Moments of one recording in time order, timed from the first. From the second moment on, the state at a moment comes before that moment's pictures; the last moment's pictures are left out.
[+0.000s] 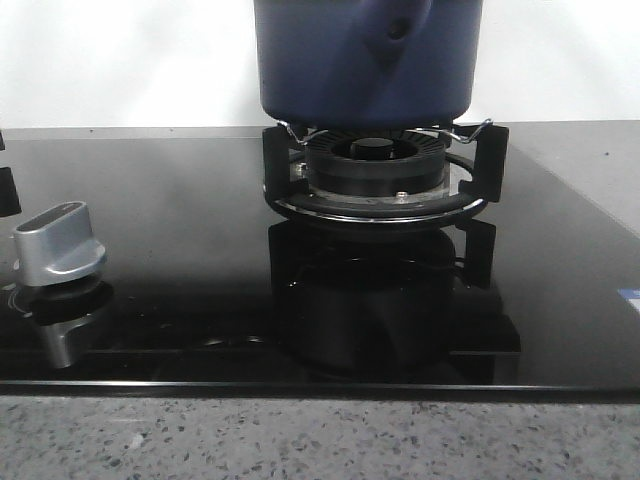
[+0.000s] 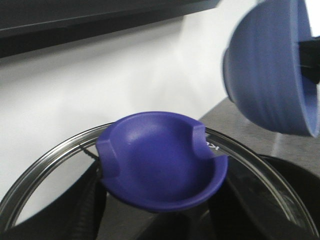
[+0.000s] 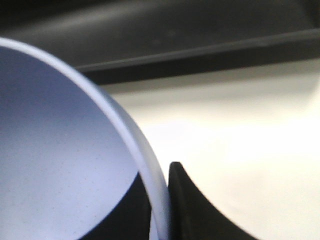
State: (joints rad) left arm -0.05 1.64 -1.59 -1.40 0.93 1.47; right arm 0.21 1.43 -1.19 0.24 -0.26 -0.09
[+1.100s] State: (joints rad) left arm -0.28 1.64 -1.59 -1.41 0.89 1.47; right arm -0.34 1.59 -1.31 0.19 1.00 -0.09
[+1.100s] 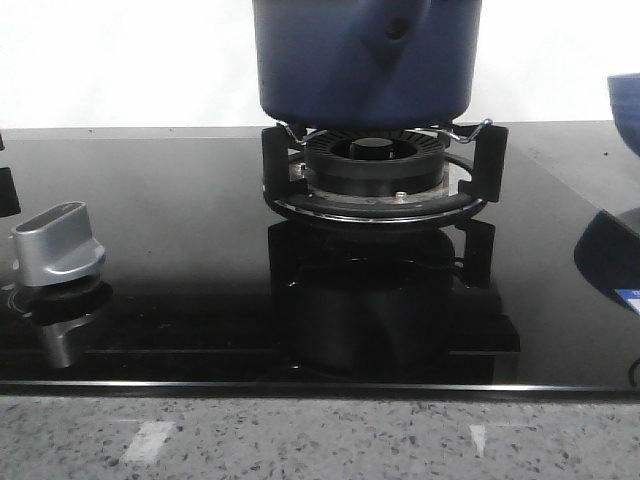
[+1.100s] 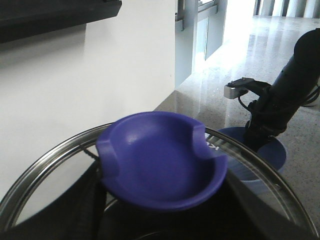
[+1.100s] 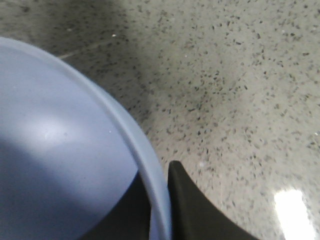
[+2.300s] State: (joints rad) left arm -0.30 1.68 -1.59 -1.41 0.89 1.47; right arm -0.34 1.50 -1.40 0.19 0.99 -0.11
